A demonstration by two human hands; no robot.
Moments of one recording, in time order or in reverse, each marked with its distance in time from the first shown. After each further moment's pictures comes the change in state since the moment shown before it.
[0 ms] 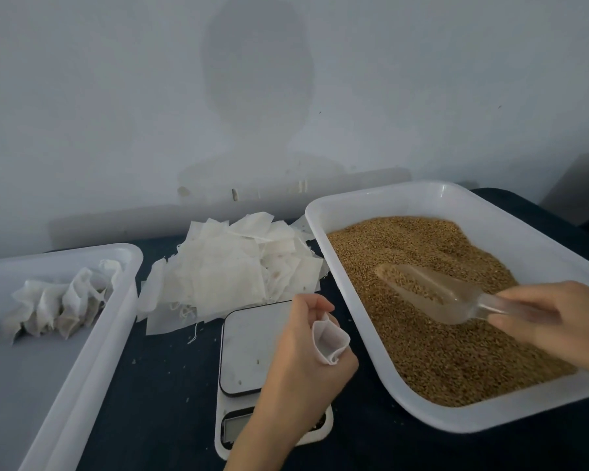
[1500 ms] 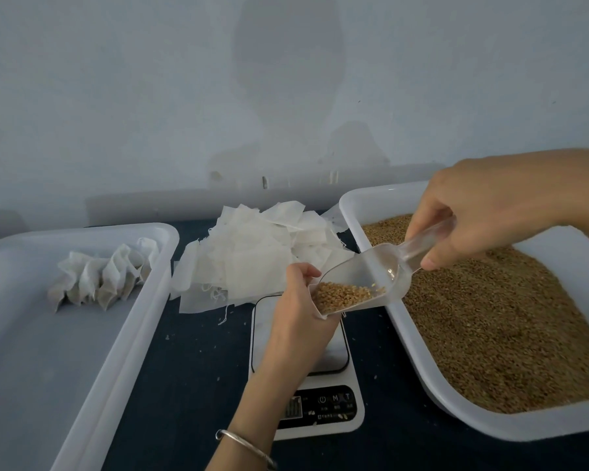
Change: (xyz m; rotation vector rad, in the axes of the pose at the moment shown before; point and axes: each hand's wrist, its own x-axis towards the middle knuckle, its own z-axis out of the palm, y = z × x) left_hand 0.038 -0.038 -0.031 0.184 0.185 0.056; right_hand 0.070 -0.161 -0.042 -0.460 -0.418 -0.393
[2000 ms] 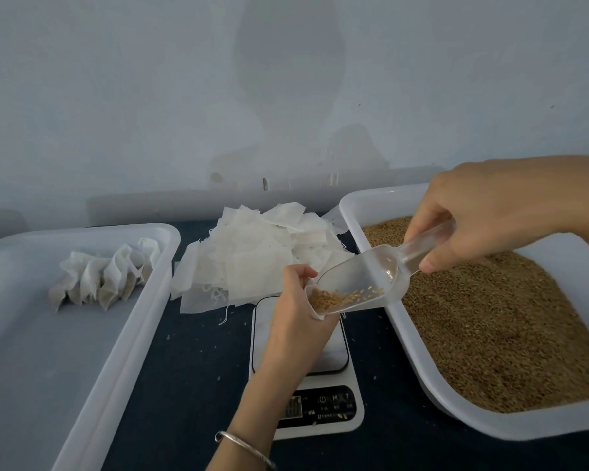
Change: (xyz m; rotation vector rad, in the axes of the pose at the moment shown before) left_hand -0.003 0.002 0.000 -0.113 0.034 -0.002; right_hand -0.006 -0.005 0.001 -0.022 0.035 0.020
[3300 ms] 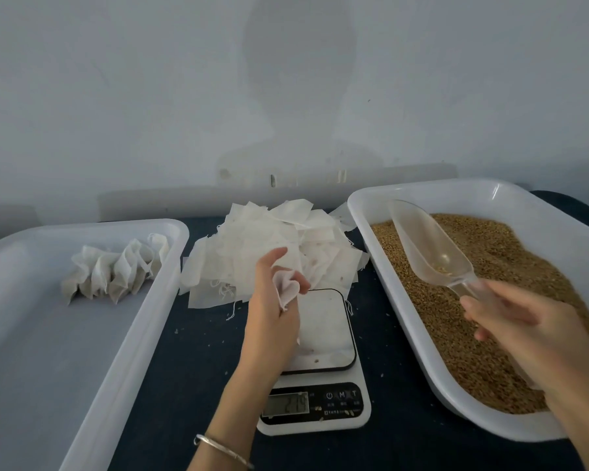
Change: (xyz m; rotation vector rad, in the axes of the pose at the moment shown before) left_hand -0.004 -0.011 -0.030 0.000 0.100 0.035; right_hand -0.024 0.026 0.164 1.078 0.730 0.317
